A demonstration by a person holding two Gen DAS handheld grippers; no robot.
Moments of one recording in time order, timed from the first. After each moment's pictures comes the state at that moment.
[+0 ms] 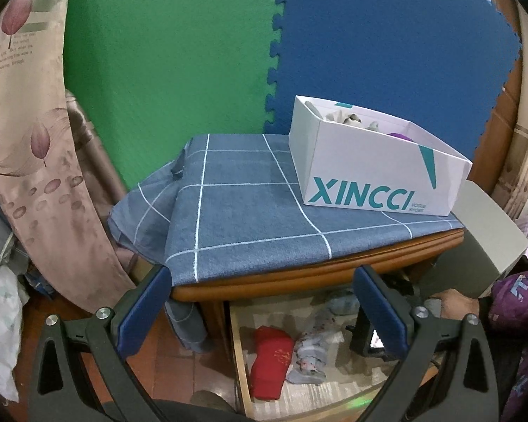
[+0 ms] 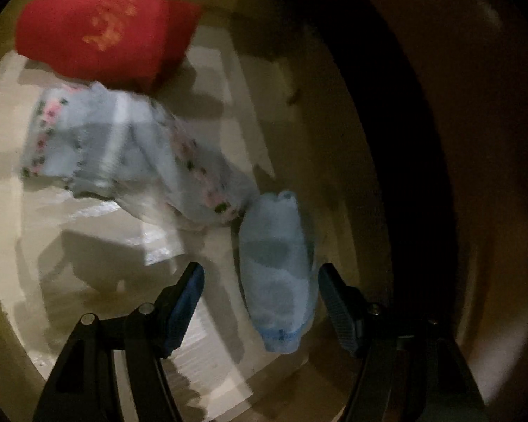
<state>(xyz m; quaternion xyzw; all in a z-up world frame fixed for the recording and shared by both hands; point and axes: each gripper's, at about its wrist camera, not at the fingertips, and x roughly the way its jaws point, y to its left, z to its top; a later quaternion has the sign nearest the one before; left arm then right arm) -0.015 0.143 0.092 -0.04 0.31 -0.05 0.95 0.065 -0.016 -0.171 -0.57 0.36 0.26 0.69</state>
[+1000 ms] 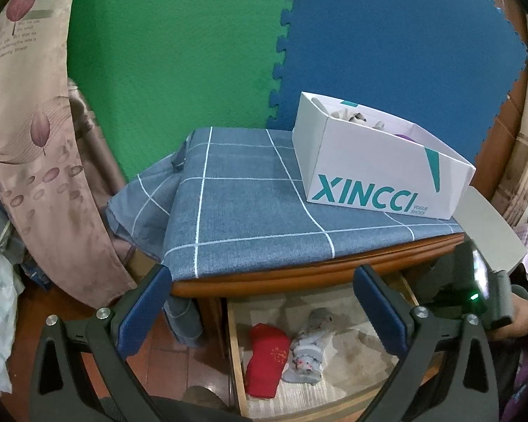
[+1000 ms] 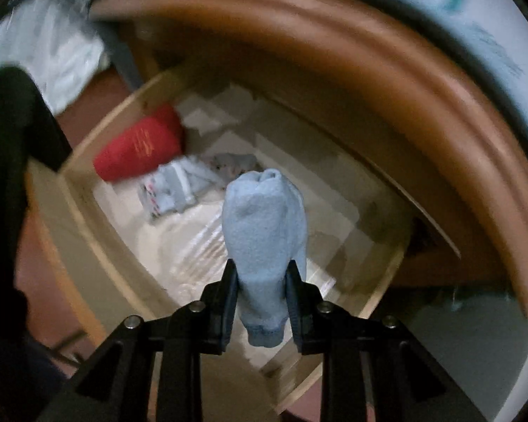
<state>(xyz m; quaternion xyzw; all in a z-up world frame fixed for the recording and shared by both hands) -0.011 0.149 0.087 -0.05 0.32 -0.04 0.94 0.075 -0.093 -0.048 -0.22 0.55 0.29 0.75</state>
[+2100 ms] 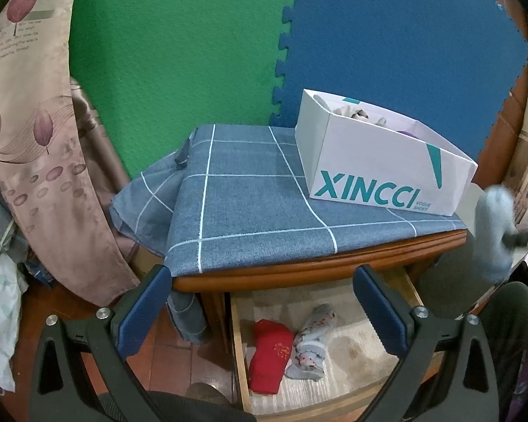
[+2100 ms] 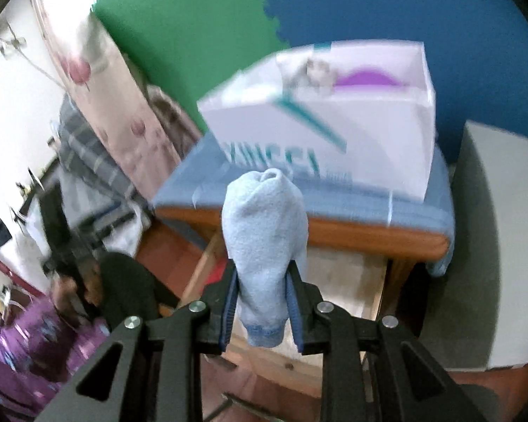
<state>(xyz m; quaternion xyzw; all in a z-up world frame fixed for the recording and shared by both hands) -0.014 0.147 0.086 -0.04 0.33 -0.04 0.94 0.034 -0.198 0.133 0.08 0.44 0.30 0.85</state>
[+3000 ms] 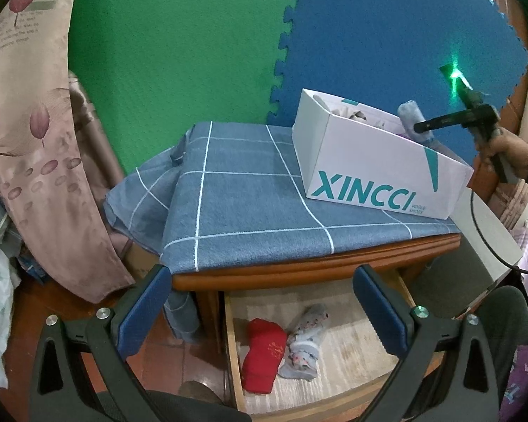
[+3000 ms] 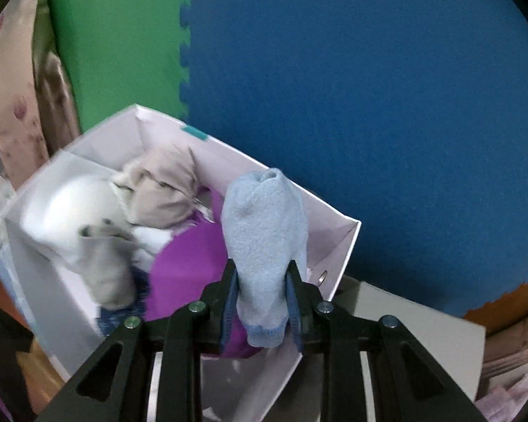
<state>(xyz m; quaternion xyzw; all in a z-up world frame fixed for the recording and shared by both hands) -0.012 0.149 0.087 -0.06 0.33 -0.05 0.94 0.299 -0.182 0.173 -0.19 0.44 0.14 0.87</state>
